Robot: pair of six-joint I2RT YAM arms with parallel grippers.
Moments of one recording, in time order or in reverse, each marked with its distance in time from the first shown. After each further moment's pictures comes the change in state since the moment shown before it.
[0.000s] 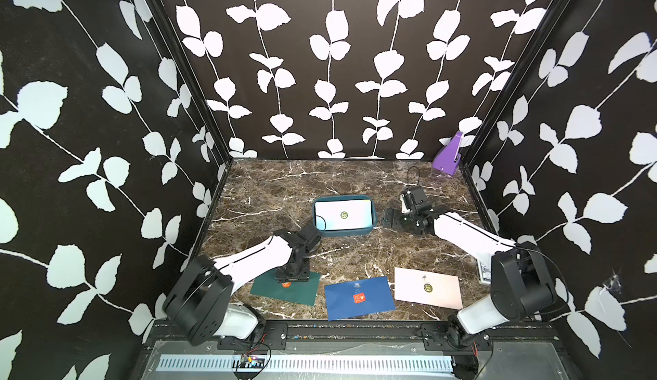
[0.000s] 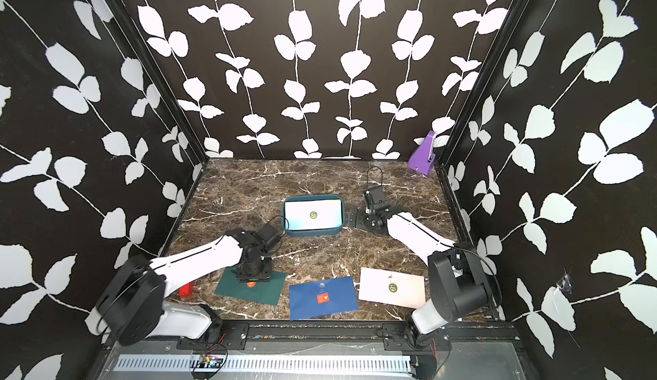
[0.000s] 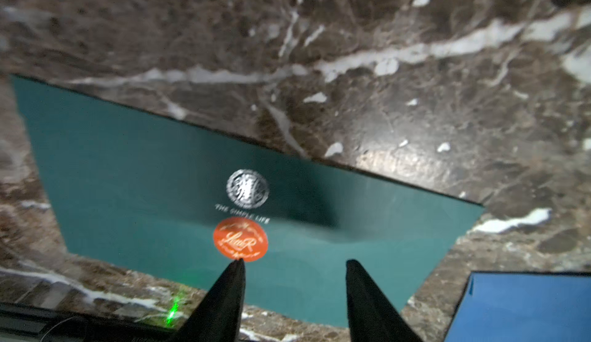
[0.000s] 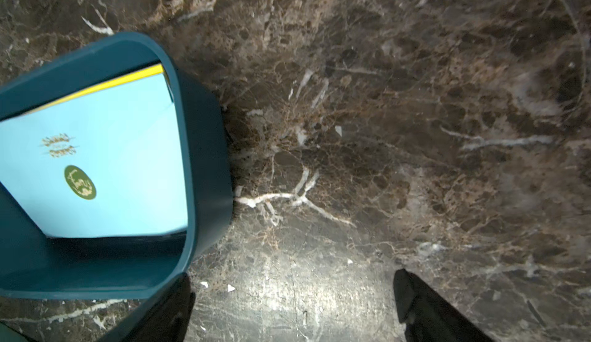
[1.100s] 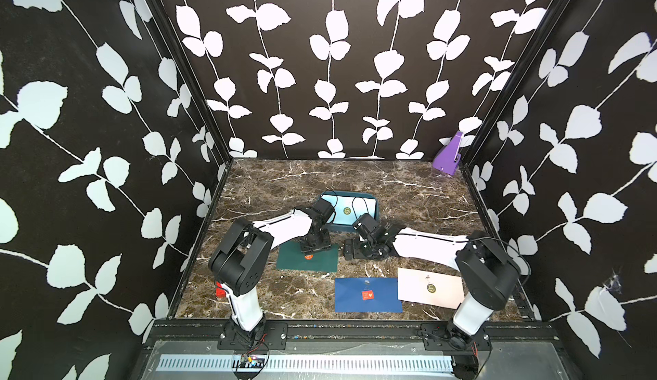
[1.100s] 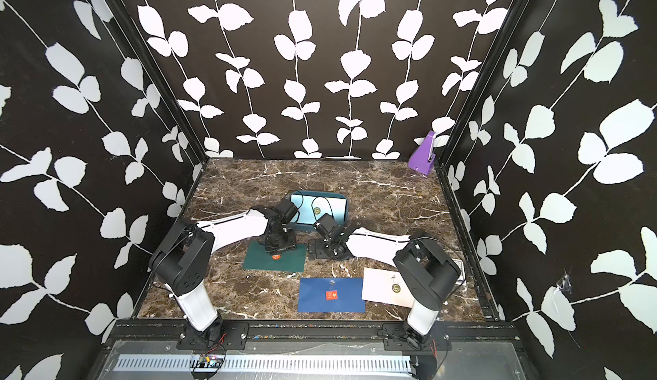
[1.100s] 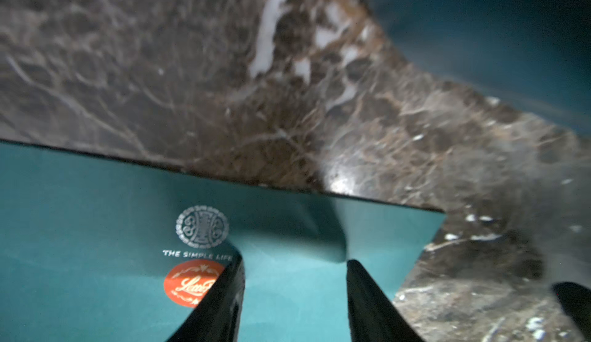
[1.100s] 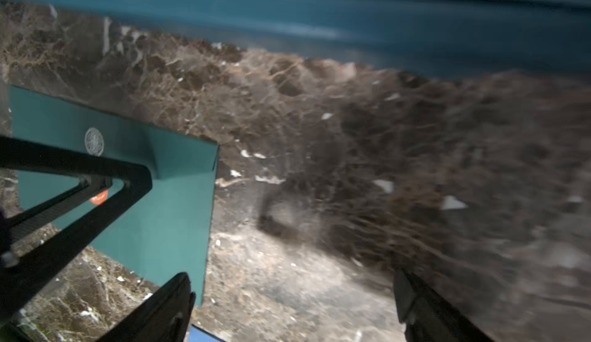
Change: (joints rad) left arm 0.086 0.327 0.330 0.188 0.110 -0.035; right arm 0.449 0.205 0.032 0.093 -0.017 0.238
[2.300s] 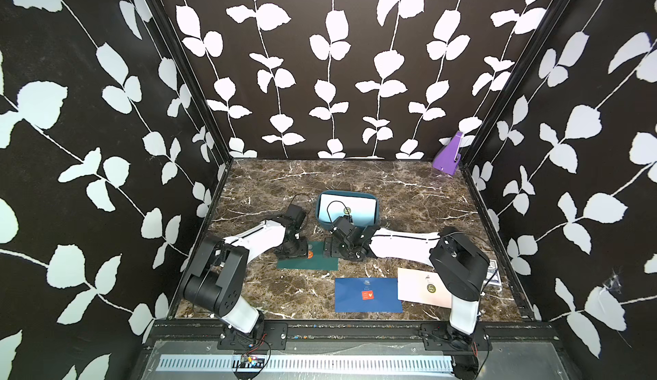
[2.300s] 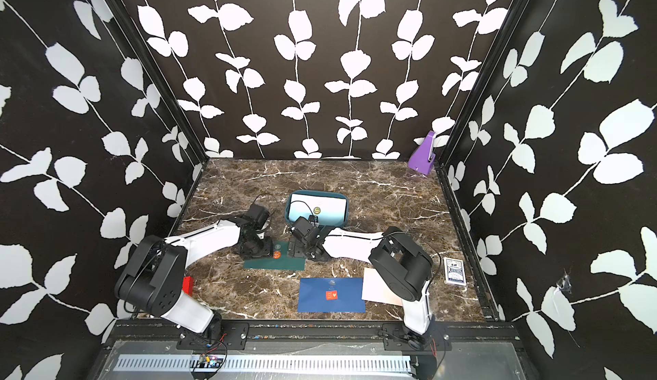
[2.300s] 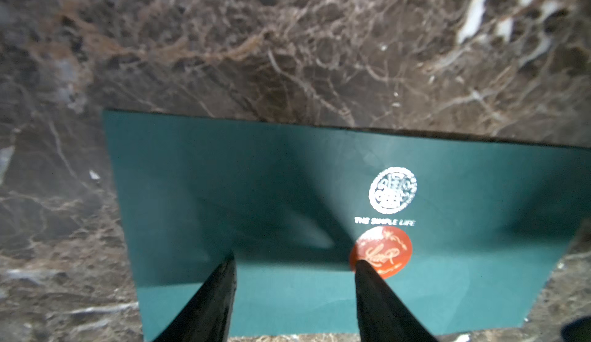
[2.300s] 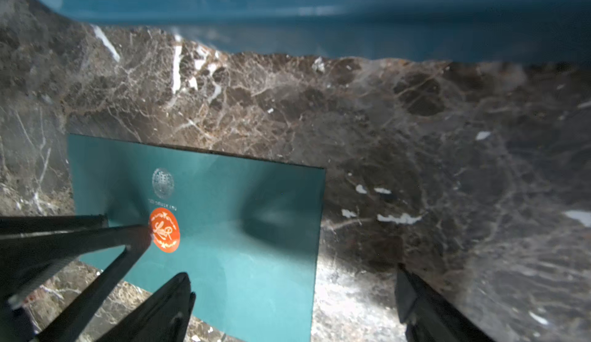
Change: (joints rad) left arm 0.183 -0.209 -0.276 0.082 0.003 0.304; right arm 0.135 0.165 0.193 0.010 0.096 0.232
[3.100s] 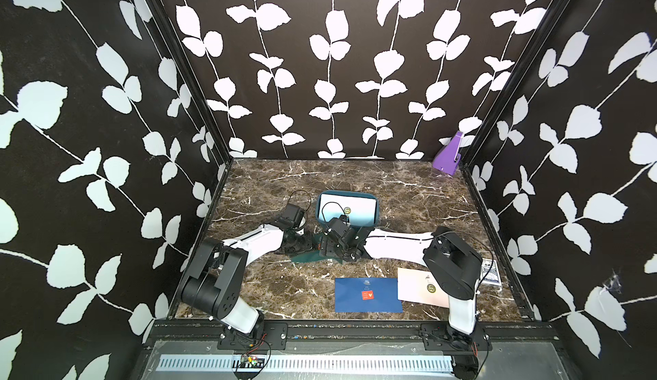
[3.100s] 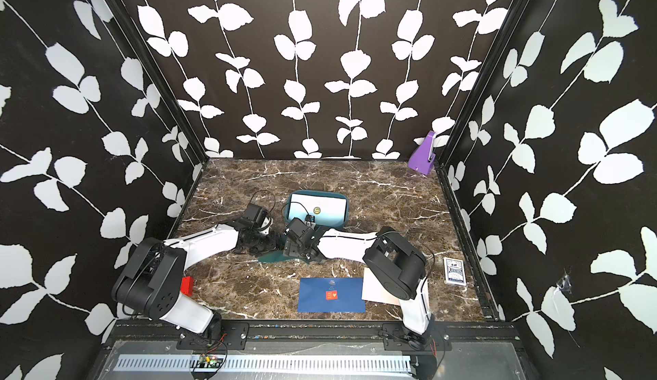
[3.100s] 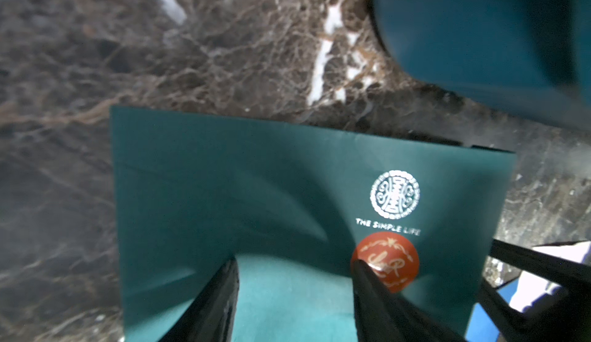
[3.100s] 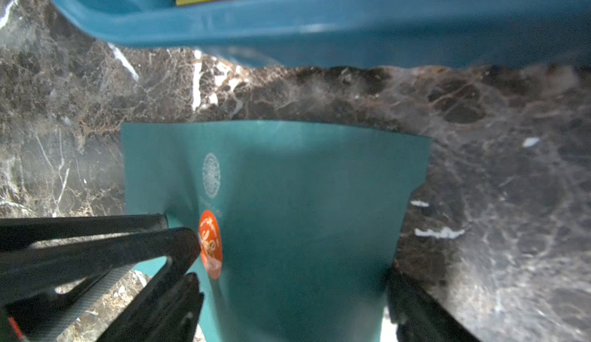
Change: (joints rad) left arm 0.008 -0.011 -0.058 0.237 0.216 -0.084; right arm 0.023 0.049 0.045 0.022 0.032 0.057
